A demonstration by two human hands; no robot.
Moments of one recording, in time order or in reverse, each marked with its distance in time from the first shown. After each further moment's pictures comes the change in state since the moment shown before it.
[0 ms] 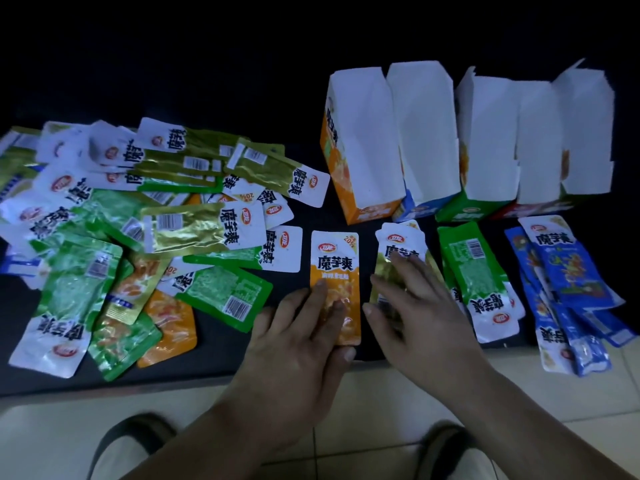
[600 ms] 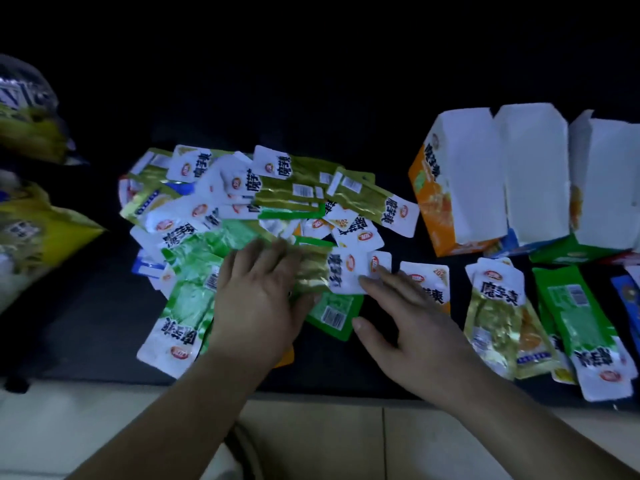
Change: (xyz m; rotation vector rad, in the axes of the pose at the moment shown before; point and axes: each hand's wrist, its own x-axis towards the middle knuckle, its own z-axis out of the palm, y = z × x) left_hand 0.001 -0.139 -0.053 0.096 0.200 -0.351; right_hand 0.052 -0.109 0.009 0.201 -0.297 -0.093
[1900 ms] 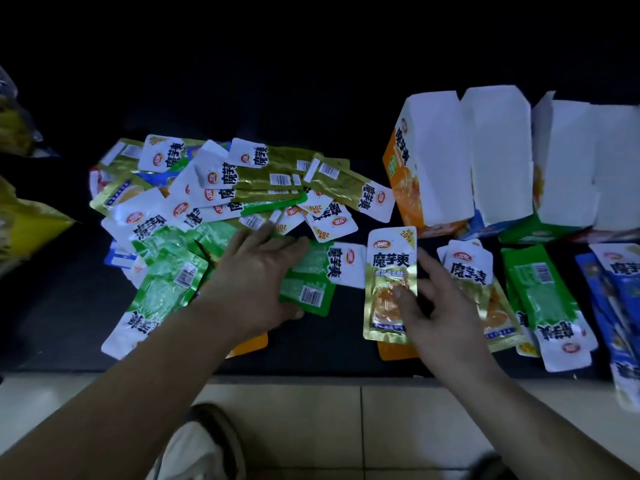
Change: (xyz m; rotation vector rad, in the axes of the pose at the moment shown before) left_hand 0.023 0.017 -0.017 -0.046 -0.317 0.174; right_hand -0.027 0.034 -0.010 0.646 0.310 0.400
